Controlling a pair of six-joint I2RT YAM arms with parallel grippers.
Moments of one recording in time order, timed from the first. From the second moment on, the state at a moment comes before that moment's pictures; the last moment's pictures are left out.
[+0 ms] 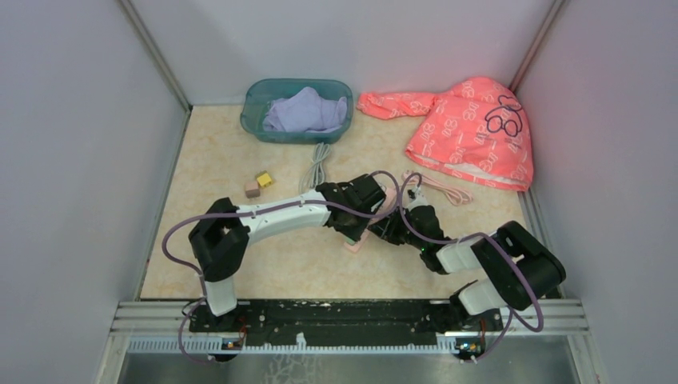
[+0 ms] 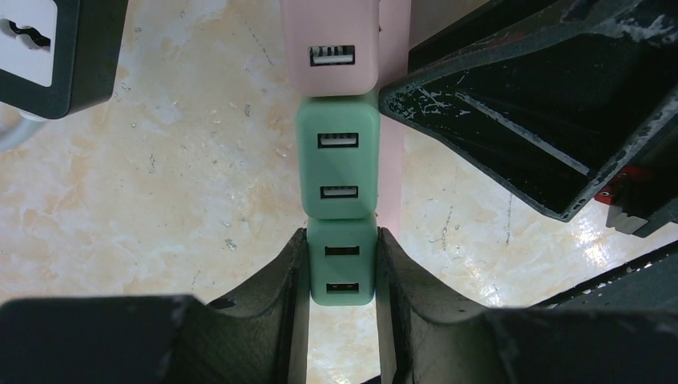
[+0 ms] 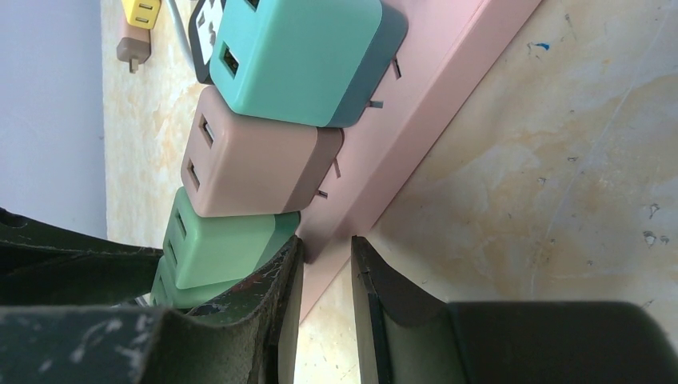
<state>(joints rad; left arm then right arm) -1.05 1.86 1.38 -0.70 -0.14 -0.40 0.54 1.43 0.21 0.74 -0.17 0.87</state>
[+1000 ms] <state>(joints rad) -1.06 1.61 1.15 -0.51 -0.18 -0.45 0.56 0.87 0.28 0.19 0.06 0.65</state>
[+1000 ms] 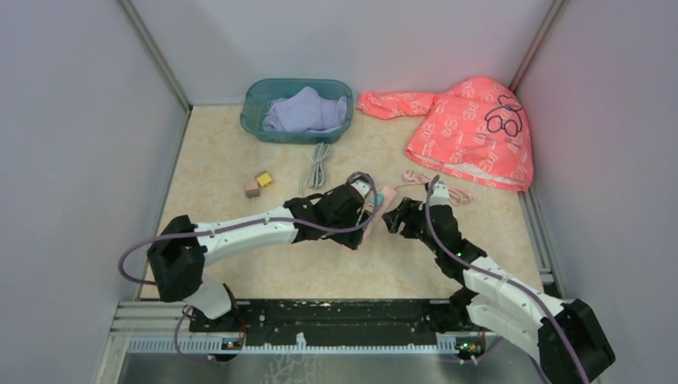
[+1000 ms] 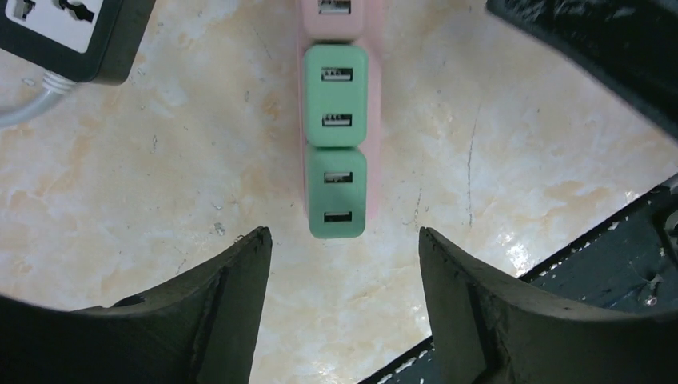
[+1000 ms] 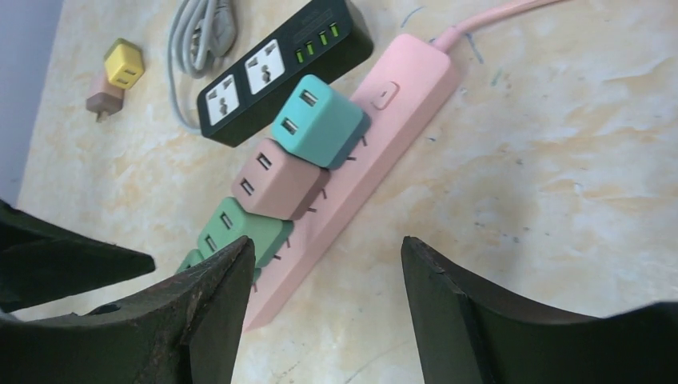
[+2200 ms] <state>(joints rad) -1.12 1.76 0.84 0.37 0.16 -0.35 0.56 0.62 0.41 -0.08 0.38 0.48</state>
